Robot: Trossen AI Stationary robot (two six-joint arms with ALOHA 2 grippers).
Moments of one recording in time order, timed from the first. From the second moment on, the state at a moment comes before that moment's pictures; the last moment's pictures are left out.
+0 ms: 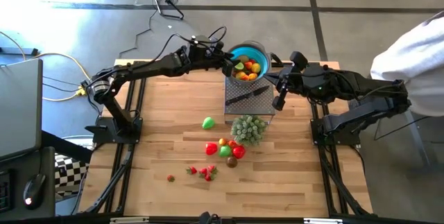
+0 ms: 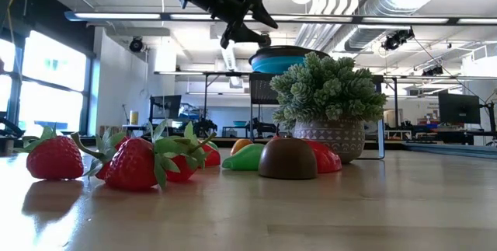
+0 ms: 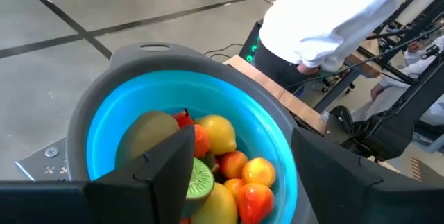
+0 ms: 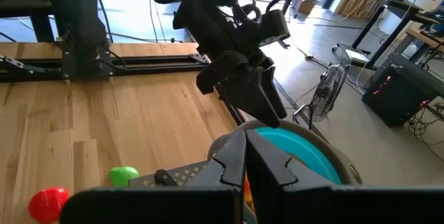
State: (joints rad) left arm 0.45 1.65 1.41 0.00 0.05 -0.40; right arm 0.05 1.13 1.39 -0.66 0.55 -0.02
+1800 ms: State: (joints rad) left arm 0.45 1.65 1.41 0.00 0.10 -0.40; right arm 0.05 1.13 1.39 -0.68 0.55 -0.02
